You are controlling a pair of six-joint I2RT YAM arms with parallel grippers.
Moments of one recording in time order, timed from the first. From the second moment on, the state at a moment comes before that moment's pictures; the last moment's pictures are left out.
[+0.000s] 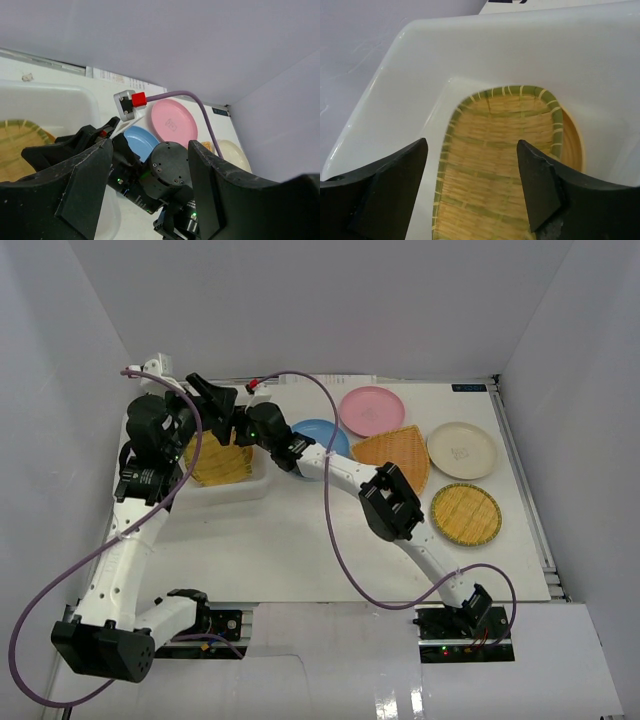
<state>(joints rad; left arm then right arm) -0.15 1.05 1.17 -0.14 0.11 -0.54 0.91 2.52 2.21 0.14 0.03 0.59</state>
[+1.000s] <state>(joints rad) -0.81 1.65 0.91 0.03 -0.34 -1.09 0.22 1.03 0.49 0.13 0.04 0.60</state>
